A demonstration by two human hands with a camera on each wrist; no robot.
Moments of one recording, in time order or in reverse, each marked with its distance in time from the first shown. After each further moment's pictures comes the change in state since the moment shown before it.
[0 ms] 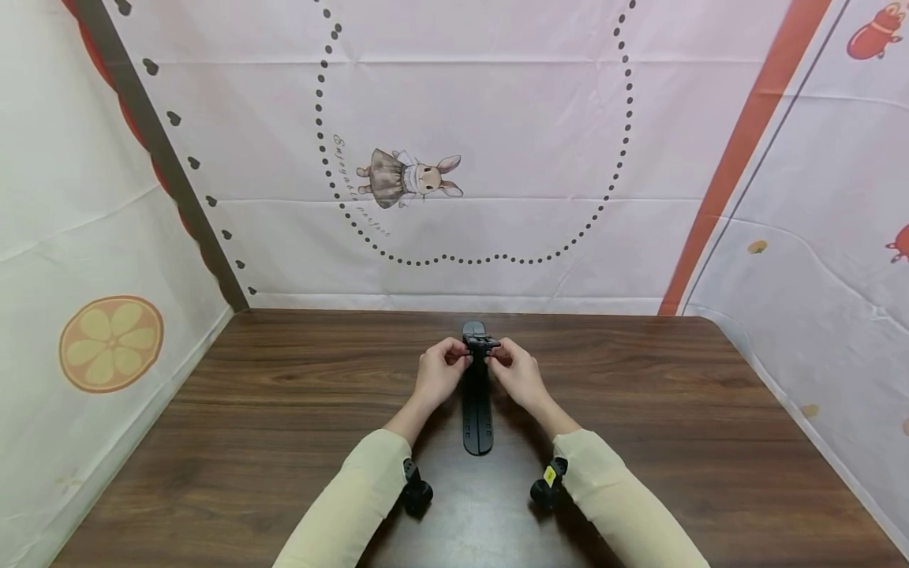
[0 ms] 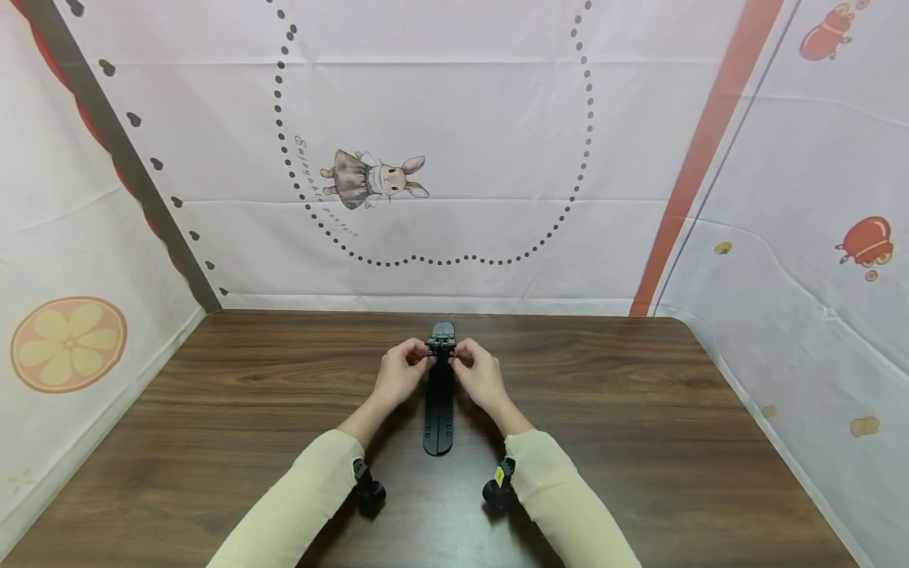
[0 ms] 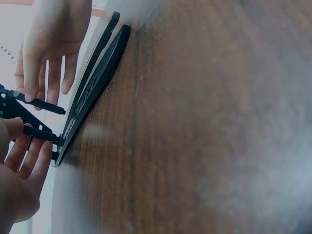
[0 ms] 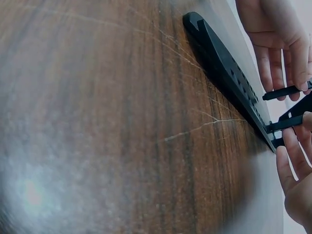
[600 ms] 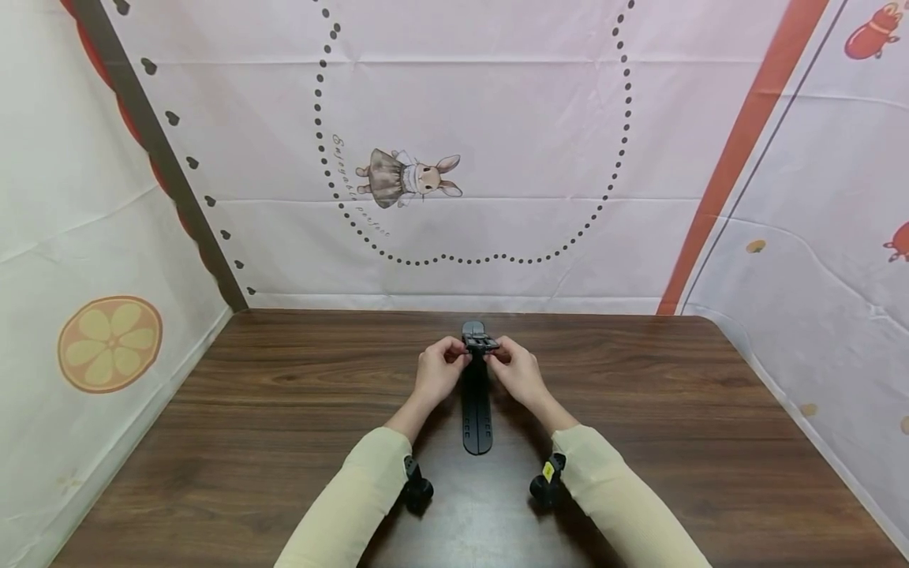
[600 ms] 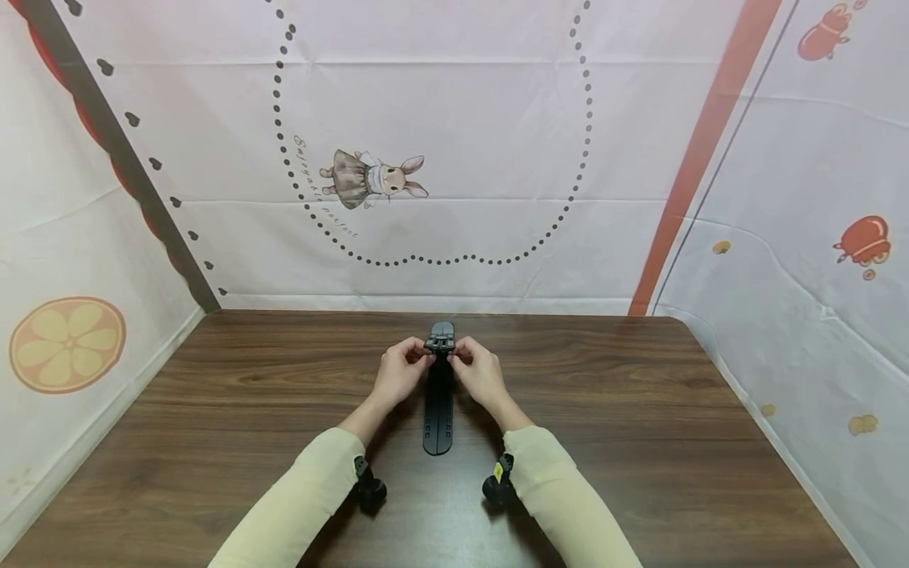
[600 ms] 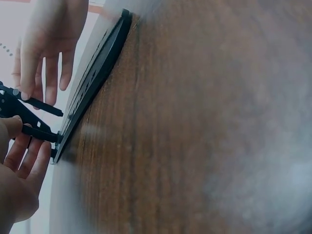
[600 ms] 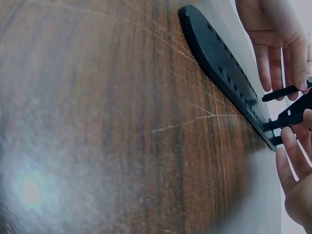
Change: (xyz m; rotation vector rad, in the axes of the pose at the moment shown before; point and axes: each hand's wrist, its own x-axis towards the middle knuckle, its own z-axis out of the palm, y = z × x) left_hand 0.002 -0.002 -0.001 0.029 -0.010 0.019; right_hand 0.005 0.003 0.001 -0.022 0.007 -0.035
